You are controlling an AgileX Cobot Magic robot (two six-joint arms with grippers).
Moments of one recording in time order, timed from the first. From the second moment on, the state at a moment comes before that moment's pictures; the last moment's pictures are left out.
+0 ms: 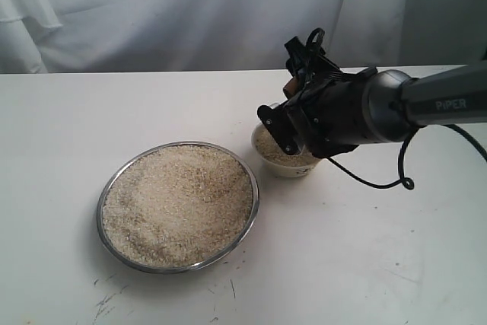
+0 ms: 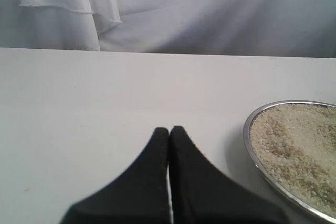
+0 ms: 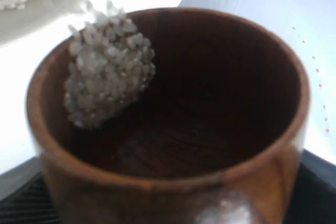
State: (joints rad) left arm 0.01 0.01 0.00 -0.04 0.29 0.01; right arm 0.73 2.06 -1.25 -1.73 0.76 -0.10
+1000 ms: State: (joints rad) left arm 0.01 0.01 0.00 -0.04 0.29 0.01; right arm 0.81 2.06 -1.25 -1.73 0.88 -0.25
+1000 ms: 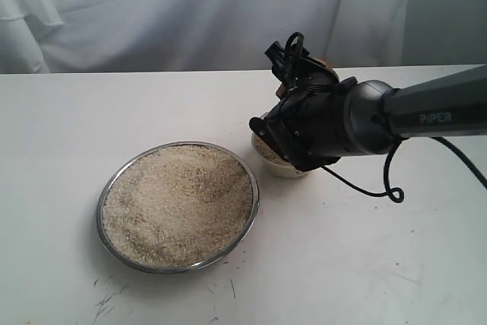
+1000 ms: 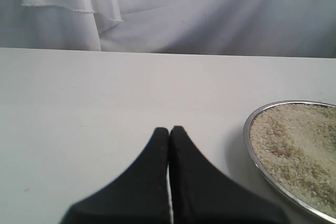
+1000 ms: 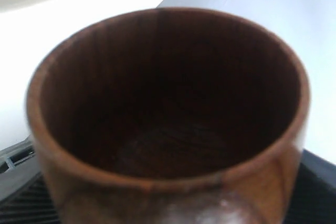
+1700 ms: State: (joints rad) left arm 0.01 0.01 0.00 -0.04 0.29 0.01; right arm 0.78 1.89 -1.25 -1.44 0.78 0.15
